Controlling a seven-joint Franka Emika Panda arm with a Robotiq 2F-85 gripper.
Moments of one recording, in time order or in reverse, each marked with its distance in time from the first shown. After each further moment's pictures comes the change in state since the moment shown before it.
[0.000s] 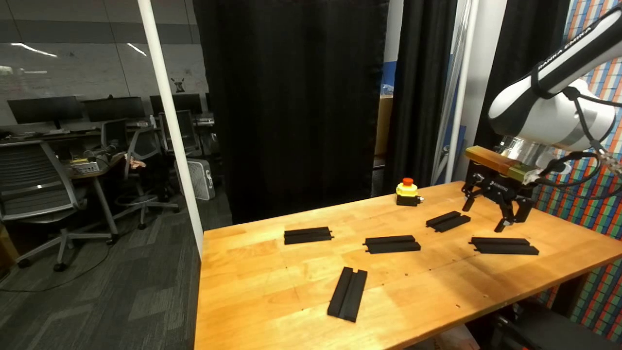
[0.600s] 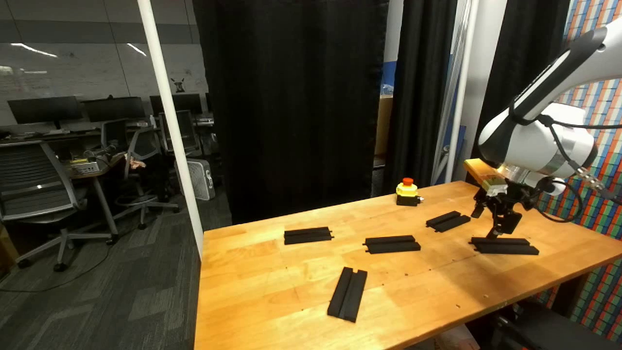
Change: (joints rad) arm 0.002 0.197 -0.022 0.000 0.109 0.319 0.287
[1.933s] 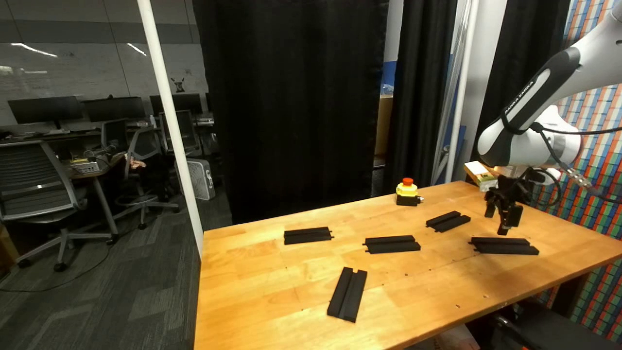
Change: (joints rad) arm -0.014 0.185 -0.077 0.199 -0.344 -0.100 0.342
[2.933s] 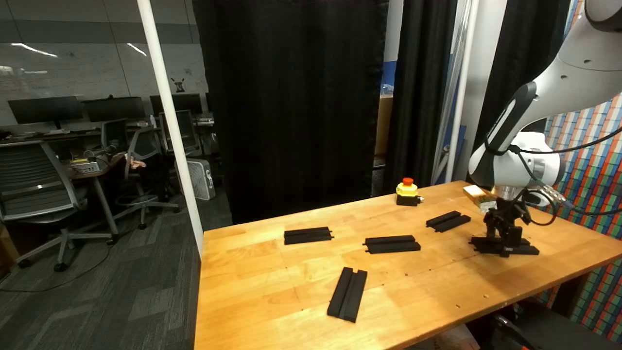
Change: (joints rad) arm 0.026 0.238 -0.038 0.088 0.144 0.002 -0.149
